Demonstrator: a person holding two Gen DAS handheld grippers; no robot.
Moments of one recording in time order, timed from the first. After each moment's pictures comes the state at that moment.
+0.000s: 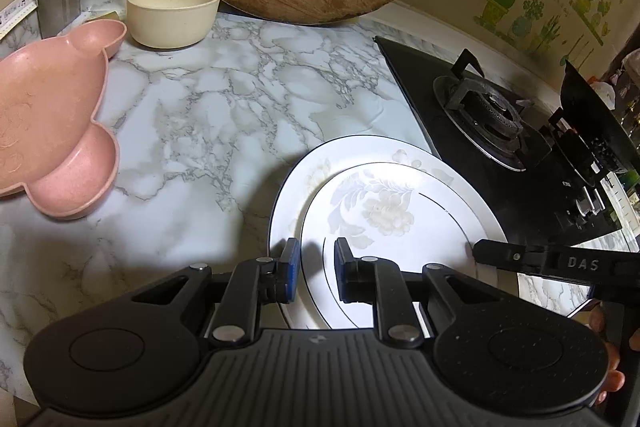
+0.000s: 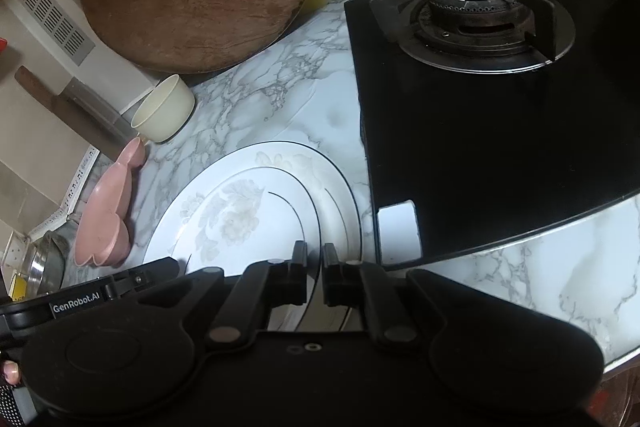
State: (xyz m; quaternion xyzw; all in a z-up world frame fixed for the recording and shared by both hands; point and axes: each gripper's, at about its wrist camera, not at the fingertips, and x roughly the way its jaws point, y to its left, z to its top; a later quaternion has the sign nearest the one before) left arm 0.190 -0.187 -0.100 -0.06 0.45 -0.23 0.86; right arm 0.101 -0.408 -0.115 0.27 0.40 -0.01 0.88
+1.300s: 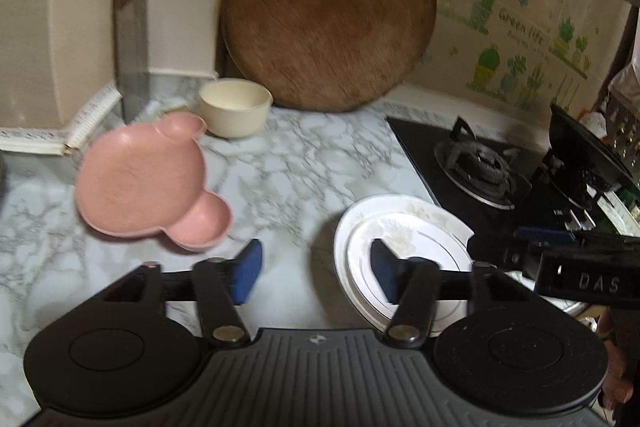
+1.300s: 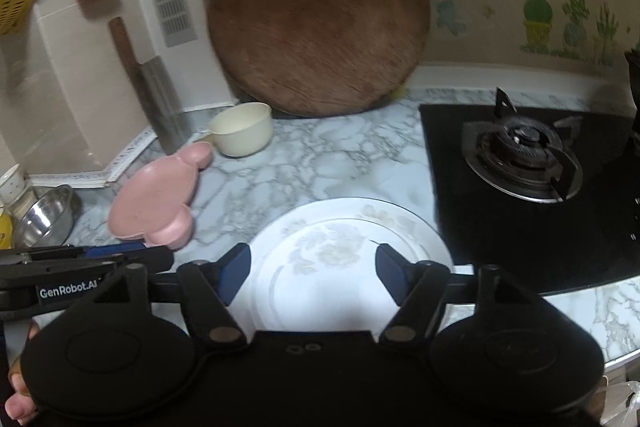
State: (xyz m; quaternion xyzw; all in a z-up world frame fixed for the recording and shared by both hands) left arm 0.116 -0.110 -0.024 -0.04 0.34 -0.20 0.92; right arm 0.061 -0.287 -0.029 0.09 0.31 -0.01 0.95
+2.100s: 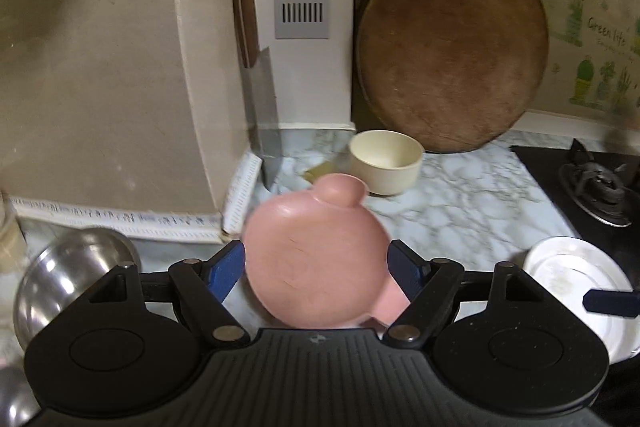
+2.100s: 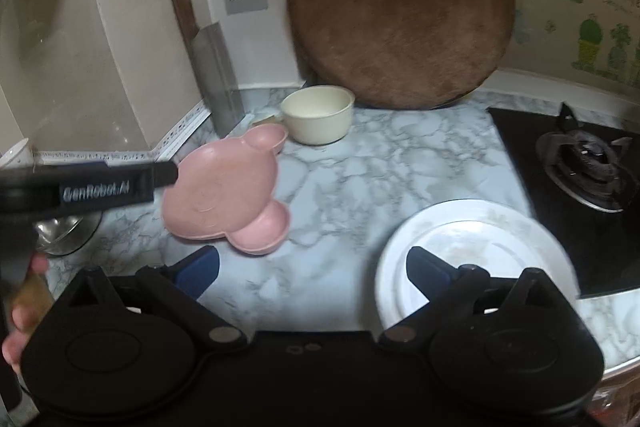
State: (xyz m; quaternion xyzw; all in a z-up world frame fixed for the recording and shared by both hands) left arm 0.198 -0.012 -0.003 0.05 0.30 -0.10 0.95; right arm 0.125 -0.150 -0.035 0.07 0.34 -0.02 0.94
